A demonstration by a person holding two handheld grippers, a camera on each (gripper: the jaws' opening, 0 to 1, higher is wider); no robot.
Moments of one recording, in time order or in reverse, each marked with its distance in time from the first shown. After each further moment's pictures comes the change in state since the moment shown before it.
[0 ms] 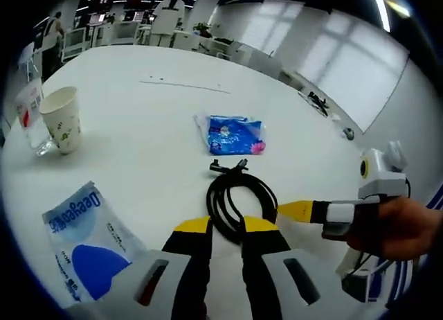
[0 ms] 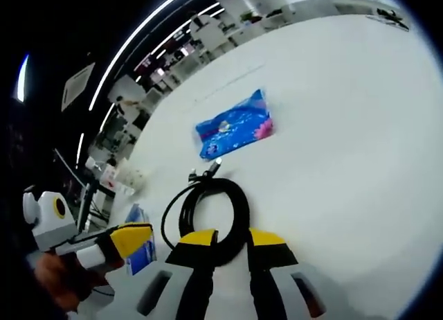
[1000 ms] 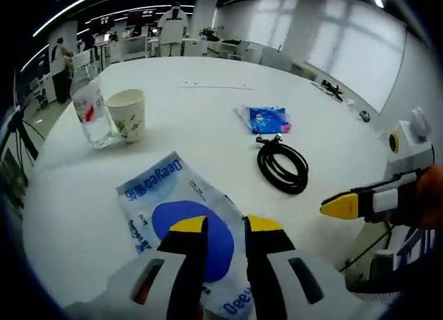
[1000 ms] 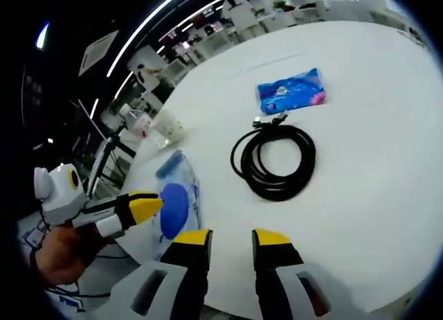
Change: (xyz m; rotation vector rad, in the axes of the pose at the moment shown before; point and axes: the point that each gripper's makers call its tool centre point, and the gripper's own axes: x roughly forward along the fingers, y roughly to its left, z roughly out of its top) left arm -0.079 0.075 -0.042 0.056 -0.016 0.170; right arm -0.029 0.078 -0.074 -0.187 0.158 0.094
